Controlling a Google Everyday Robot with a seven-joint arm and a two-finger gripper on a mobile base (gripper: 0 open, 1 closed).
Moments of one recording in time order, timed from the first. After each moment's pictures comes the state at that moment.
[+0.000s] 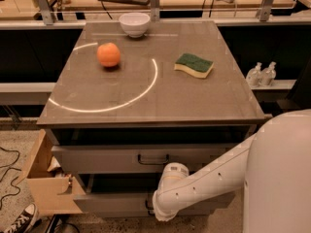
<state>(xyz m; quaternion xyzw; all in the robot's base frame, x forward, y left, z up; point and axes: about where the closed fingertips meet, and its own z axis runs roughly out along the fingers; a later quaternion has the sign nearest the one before) 0.410 -0.020 0.394 -0.79 0.61 0.03 0.07</state>
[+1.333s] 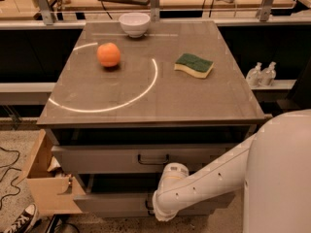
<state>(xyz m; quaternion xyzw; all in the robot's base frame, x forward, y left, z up) 0.410 -0.020 0.394 -0.79 0.61 0.03 0.07</state>
